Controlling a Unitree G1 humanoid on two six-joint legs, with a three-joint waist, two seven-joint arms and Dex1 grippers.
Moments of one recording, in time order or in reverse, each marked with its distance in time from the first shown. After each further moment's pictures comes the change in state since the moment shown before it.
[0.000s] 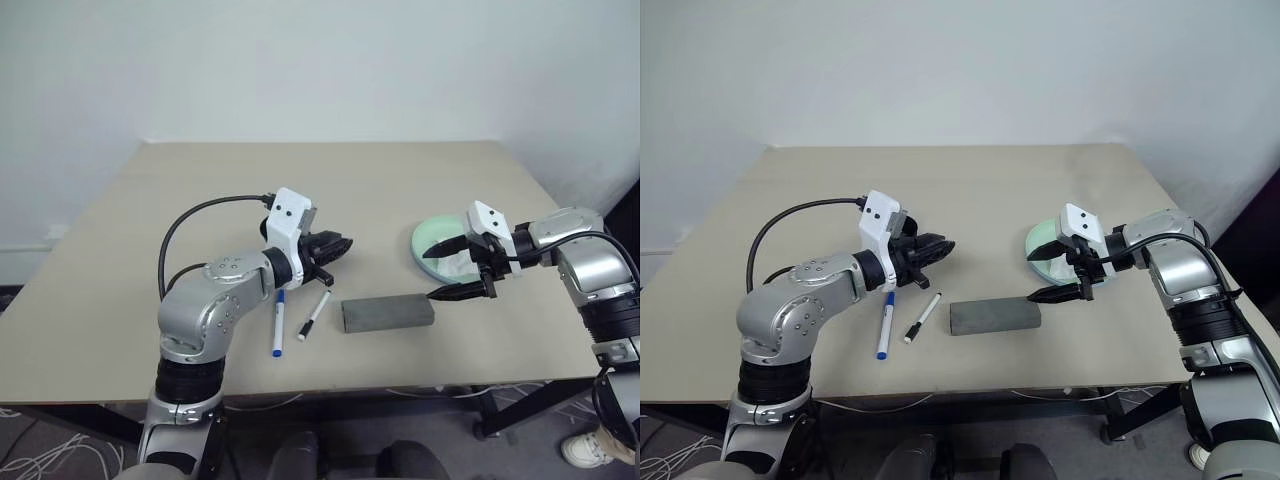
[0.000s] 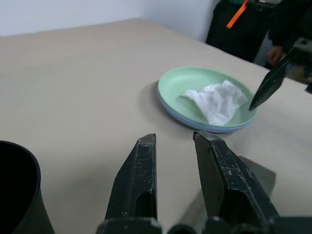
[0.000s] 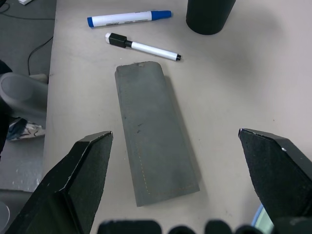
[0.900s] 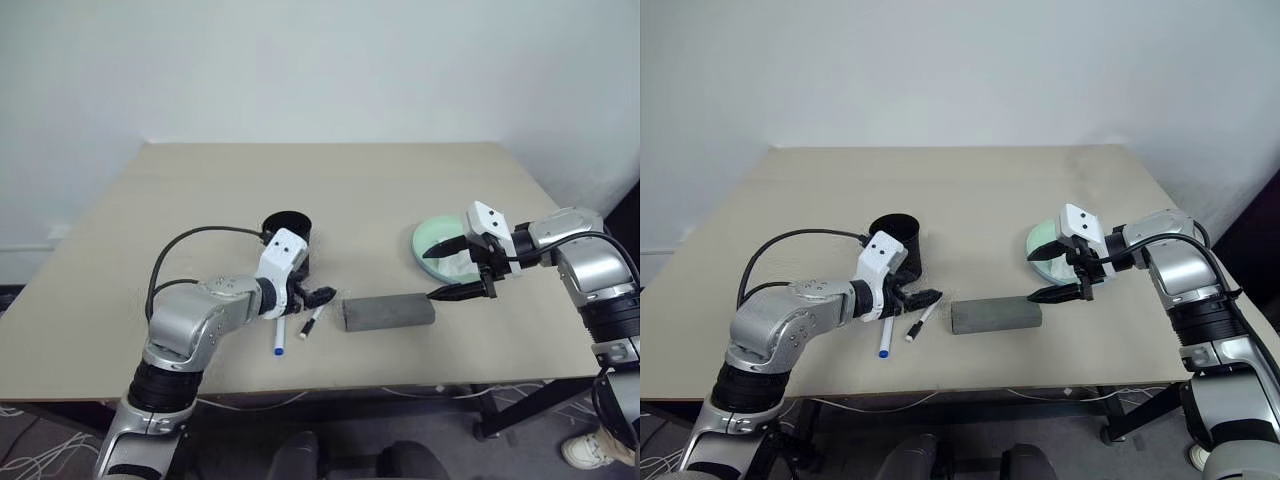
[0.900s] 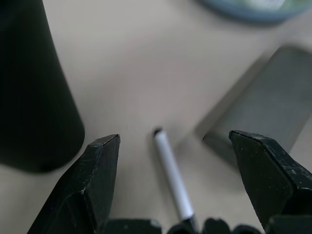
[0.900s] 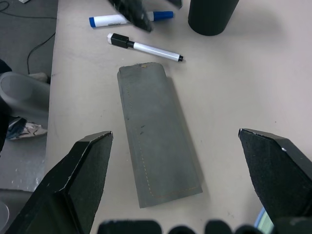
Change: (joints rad) left arm 0.083 0.196 -0.184 0.044 0.048 0.125 0.036; right arm 0.000 0.000 0.000 -0.001 -0.003 0.000 0.000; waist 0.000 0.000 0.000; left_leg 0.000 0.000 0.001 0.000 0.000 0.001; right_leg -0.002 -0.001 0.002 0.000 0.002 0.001
